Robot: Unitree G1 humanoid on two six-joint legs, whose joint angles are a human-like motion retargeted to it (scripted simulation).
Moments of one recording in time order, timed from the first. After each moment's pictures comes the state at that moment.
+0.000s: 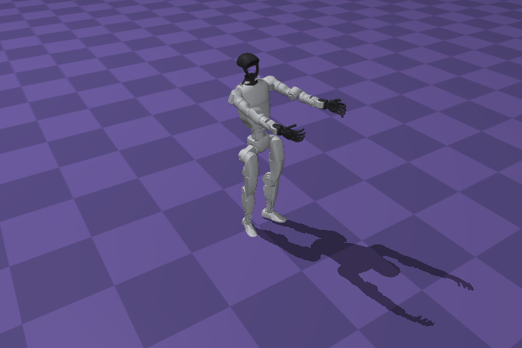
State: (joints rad) left arm -1.11 0.45 0.07 1.46 -0.39 -0.13 0.06; right arm -1.14 -0.16 0.06 1.40 0.44 -0.12 0.14; waist -0.05 -0.02 -0.11; left_leg 0.05 -0.04 0.31 0.02 -0.08 0.00; right_leg 0.10 -0.10 -0.35 0.03 0.06 0.04
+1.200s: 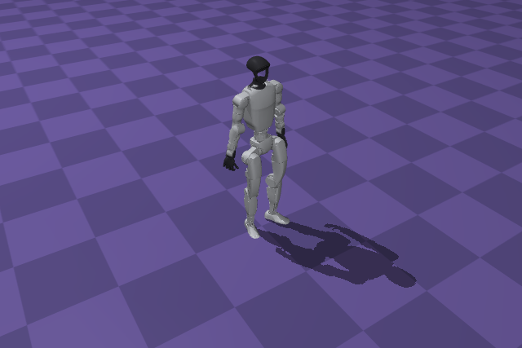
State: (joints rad) left arm 0.09 0.16 0.17 1.58 -0.01 -0.04 -0.09; right arm 0.07 -0.18 0.07 1.69 -0.42 -0.05 0.09; waist -0.07 -0.04 0.06; left_leg 0.04 -0.04 0.29 0.02 -0.07 0.00; right_leg 0.12 -0.10 -0.36 0.02 0.06 0.04
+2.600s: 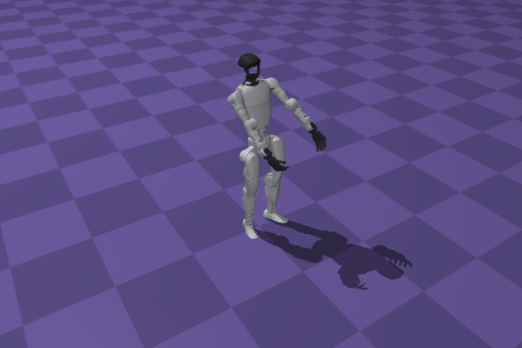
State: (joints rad) left arm -0.63 0.33 0.18 1.54 -0.24 0.07 -0.17; right arm -0.61 -0.01 -0.07 1.52 -0.01 0.01 0.24; waist -0.10 -0.03 -0.08; left_leg 0.05 -0.03 0.29 0.03 -0.07 -0.01; right_leg 0.11 -0.12 -0.36 0.03 0.07 0.05
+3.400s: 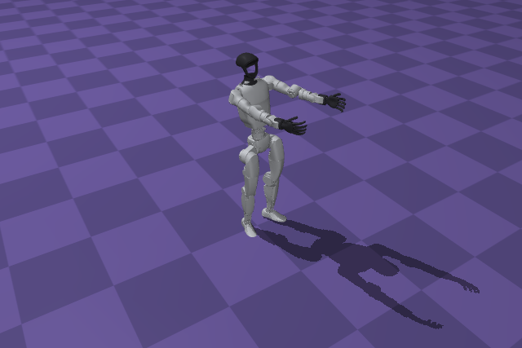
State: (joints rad) left arm -1.17 0.44 0.07 1.44 -0.49 -0.08 0.03; right arm -1.20 -0.16 0.09 1.39 0.39 -0.13 0.07; waist -0.08 -0.03 -0.16; left_leg 0.02 -0.04 0.27 0.02 -0.08 -0.01; right_leg 0.09 -0.12 -0.38 0.03 0.05 0.06
